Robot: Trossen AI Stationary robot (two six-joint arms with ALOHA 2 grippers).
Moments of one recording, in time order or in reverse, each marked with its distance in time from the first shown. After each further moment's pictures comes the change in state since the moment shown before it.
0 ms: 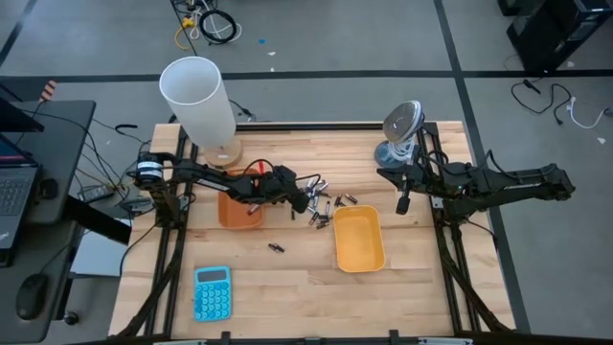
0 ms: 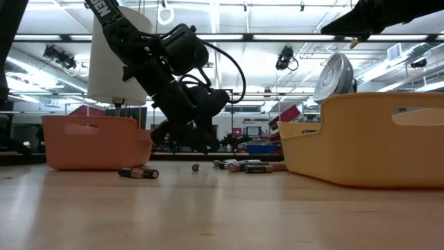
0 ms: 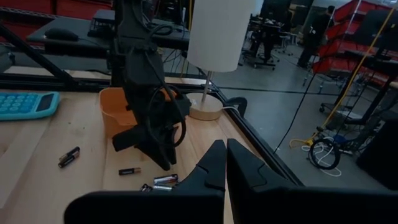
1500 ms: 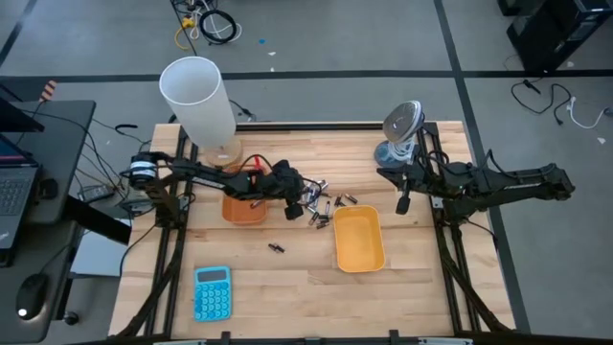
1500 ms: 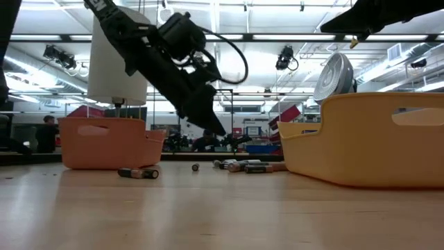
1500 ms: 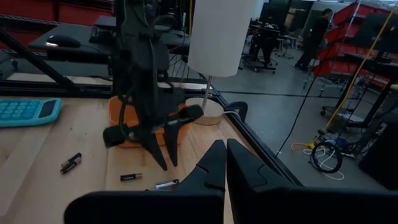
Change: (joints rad) left arm 0.016 -0.044 0.000 0.073 0.105 0.712; right arm 0.002 0.000 0.000 0.020 0.000 0.001
